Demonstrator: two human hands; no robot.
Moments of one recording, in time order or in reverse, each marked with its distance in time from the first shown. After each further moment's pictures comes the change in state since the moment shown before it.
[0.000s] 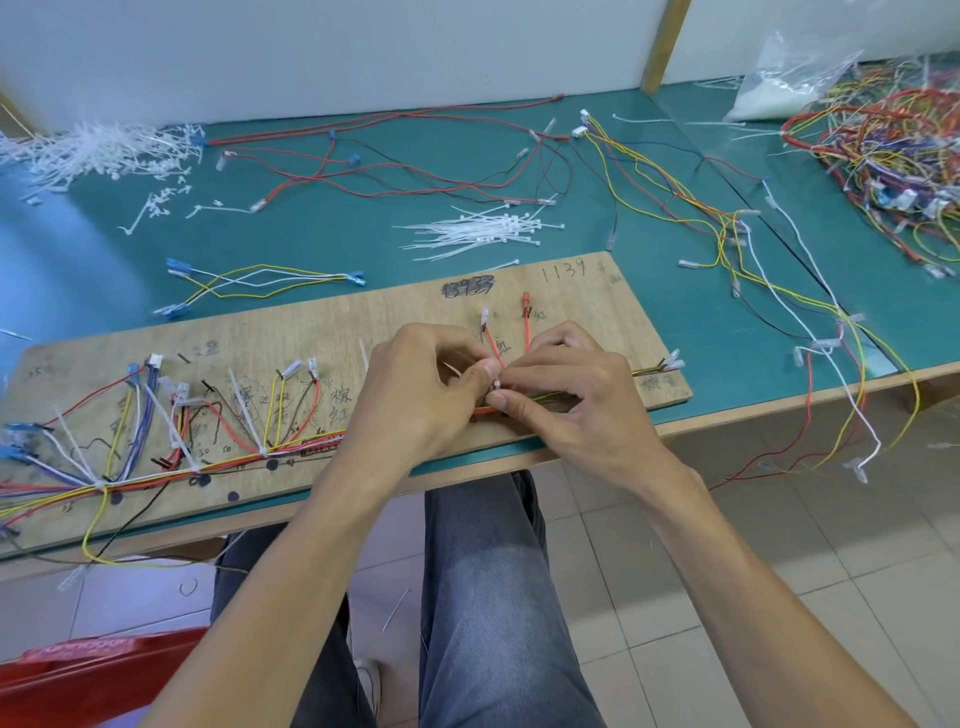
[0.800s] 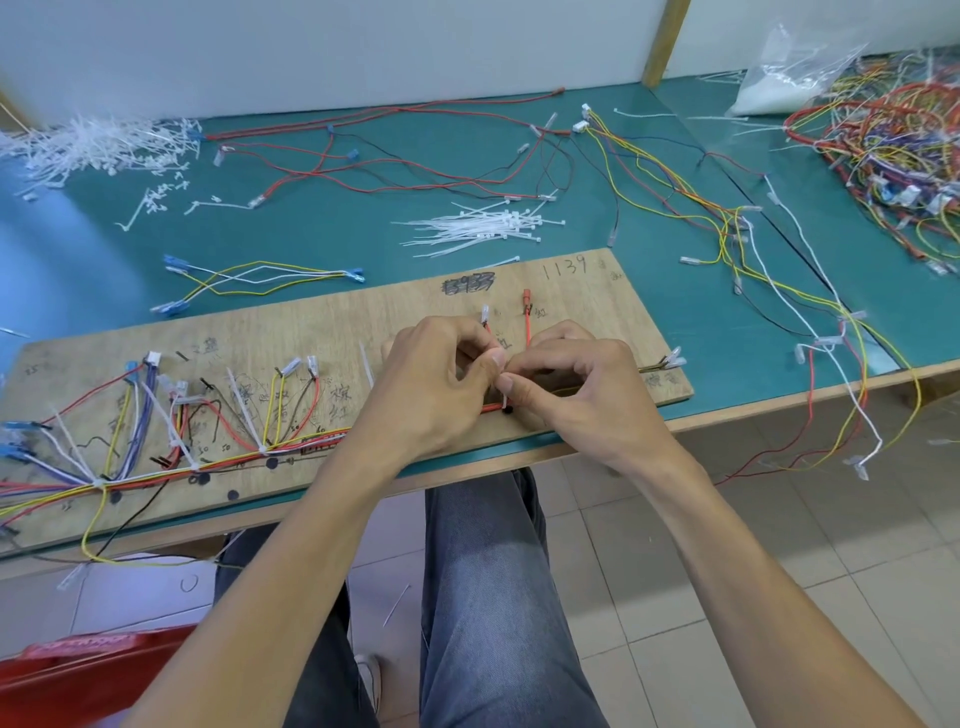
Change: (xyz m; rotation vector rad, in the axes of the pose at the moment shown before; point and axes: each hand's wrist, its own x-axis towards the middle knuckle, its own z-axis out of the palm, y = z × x) left_hand 0.011 -0.003 0.006 0.011 -0.058 0.115; right_hand 0.006 -0.011 -0.010 0.204 -0.059 0.335
